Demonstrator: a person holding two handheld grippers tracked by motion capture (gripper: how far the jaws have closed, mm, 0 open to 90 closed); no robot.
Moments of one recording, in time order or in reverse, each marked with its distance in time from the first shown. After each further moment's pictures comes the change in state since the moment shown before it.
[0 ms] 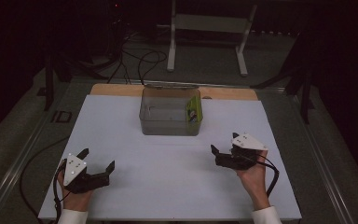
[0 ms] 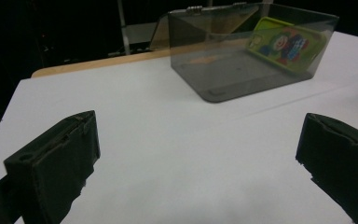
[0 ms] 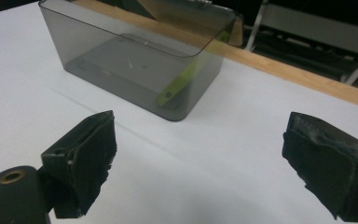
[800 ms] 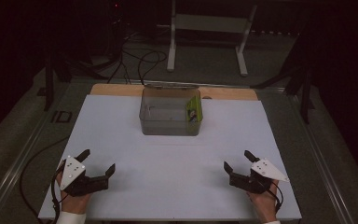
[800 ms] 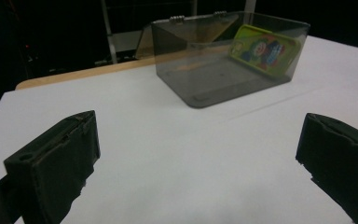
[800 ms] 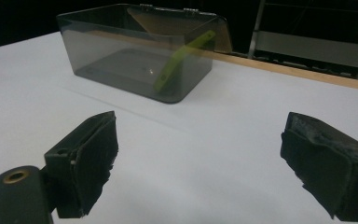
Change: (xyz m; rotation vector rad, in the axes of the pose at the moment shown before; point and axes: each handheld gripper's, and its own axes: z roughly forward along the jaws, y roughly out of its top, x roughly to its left) left arm -0.003 -0.001 -0.005 -0.011 -0.050 0.024; right arm -0.010 -0.068 -0.037 -0.144 -0.002 0.061
